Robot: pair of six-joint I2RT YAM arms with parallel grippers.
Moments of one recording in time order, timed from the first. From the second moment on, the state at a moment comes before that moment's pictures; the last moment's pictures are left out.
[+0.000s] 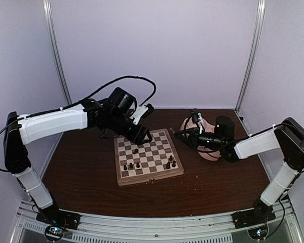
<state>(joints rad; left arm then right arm) -0.84 1.69 1.46 -0.59 0.16 -0.12 0.53 1.63 0.67 0.84 -0.62 0.39</state>
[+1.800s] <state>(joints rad) -0.87 1.41 0.86 0.05 0.48 0.69 0.76 1.73 1.26 -0.34 -0.92 0.32</state>
